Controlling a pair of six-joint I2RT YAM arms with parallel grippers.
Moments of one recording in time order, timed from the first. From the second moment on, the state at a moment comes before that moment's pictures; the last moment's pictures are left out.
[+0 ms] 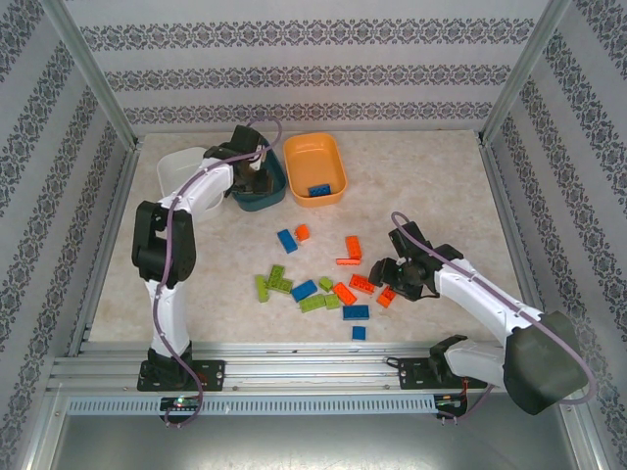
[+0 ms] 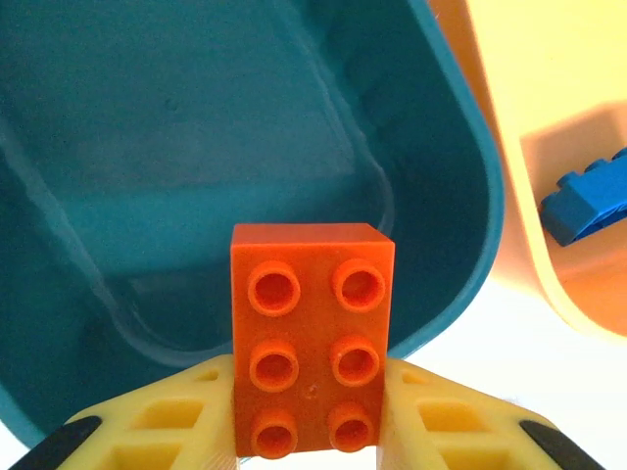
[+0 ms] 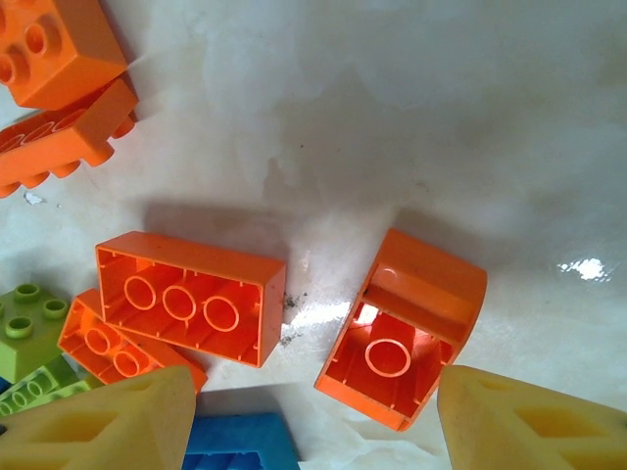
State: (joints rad) left arm -0.25 2.06 1.75 -0.78 0.07 -0.24; right arm 0.41 1.18 0.67 -0.75 -0.15 0.79
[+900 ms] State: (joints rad) left arm -0.23 1.99 1.77 -0.83 0.12 -0.25; right arm 0.41 1.25 0.62 -0.77 -0.10 0.81
